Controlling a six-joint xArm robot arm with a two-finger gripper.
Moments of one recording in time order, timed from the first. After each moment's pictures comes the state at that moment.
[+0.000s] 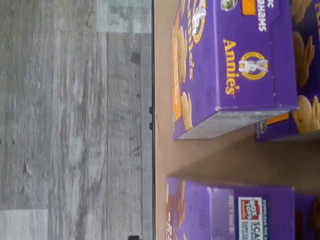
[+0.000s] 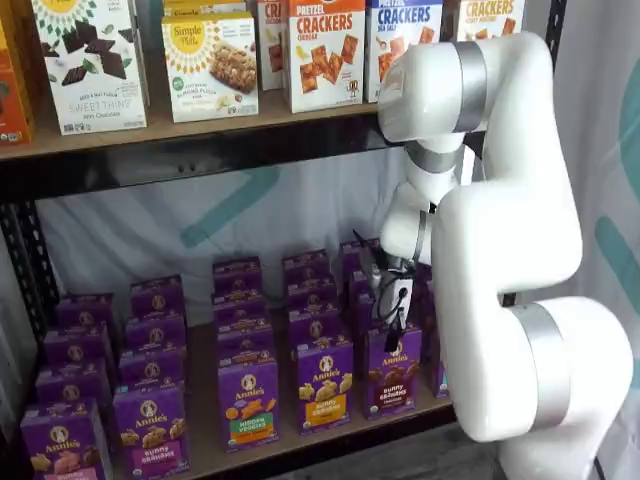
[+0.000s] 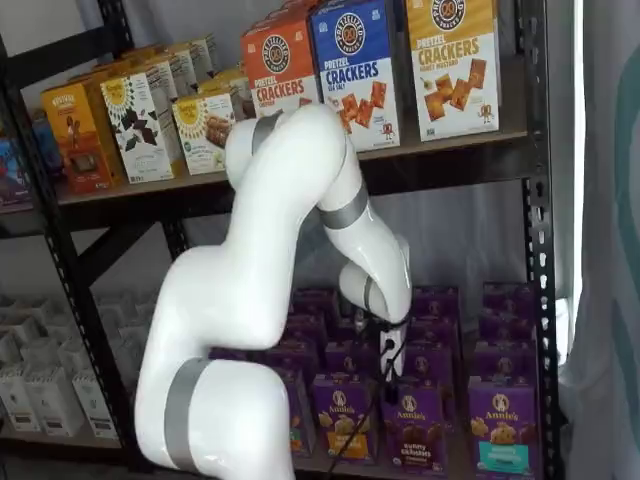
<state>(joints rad) -0.10 0.83 -1.25 0.38 0.36 -2.00</state>
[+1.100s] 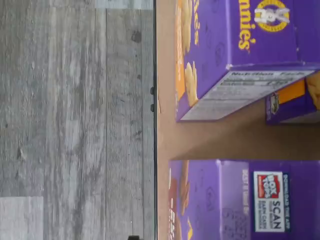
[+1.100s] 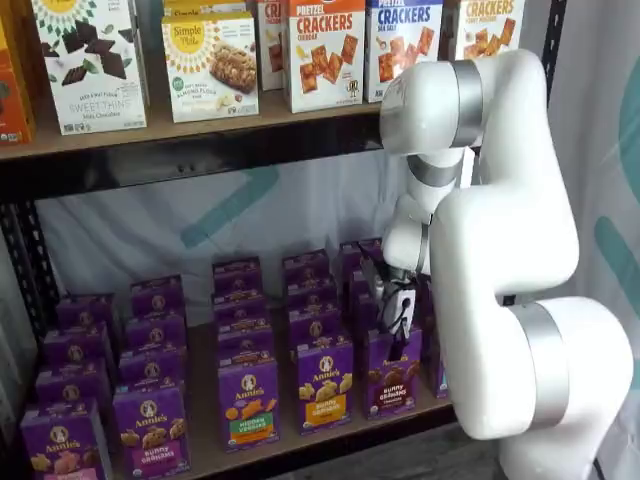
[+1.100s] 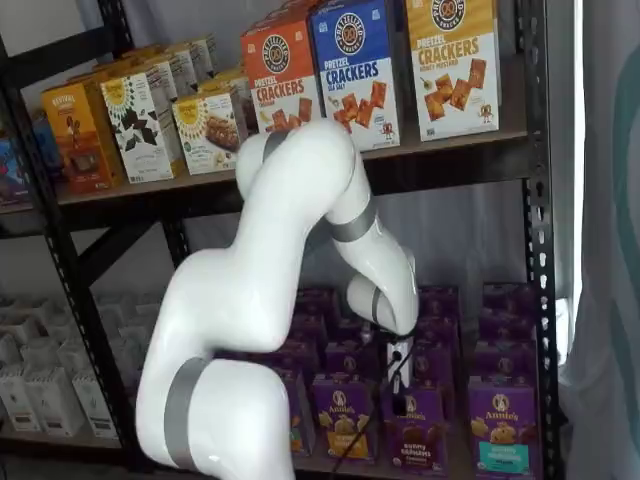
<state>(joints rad) -0.12 0.92 -1.31 0.34 0.35 -1.99</state>
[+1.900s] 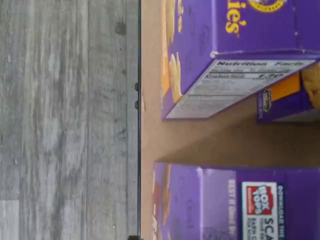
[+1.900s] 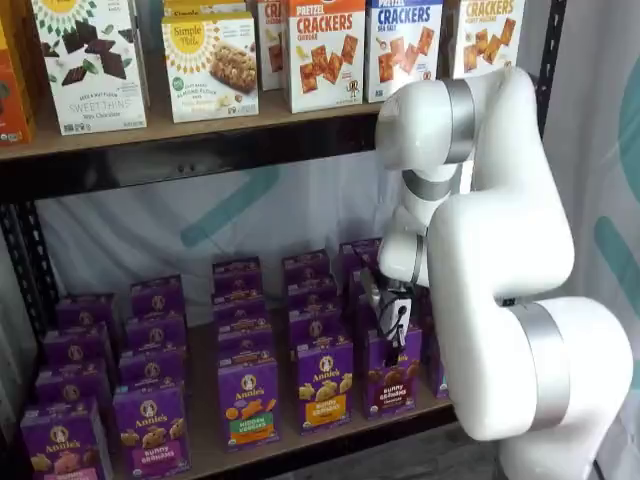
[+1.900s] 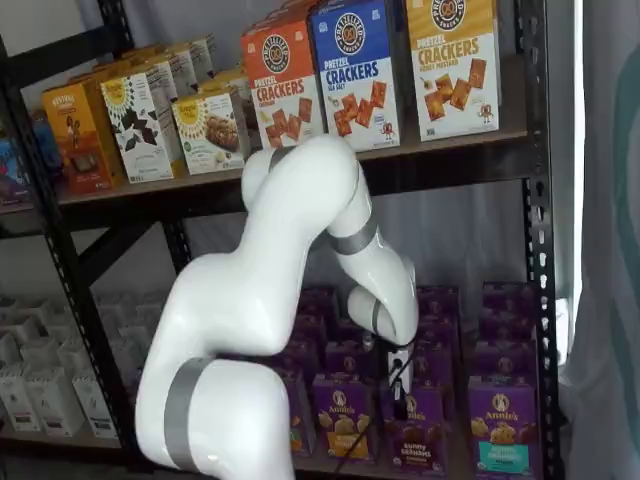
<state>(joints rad) -0.10 1.00 -1.38 0.35 0.31 -1.99</state>
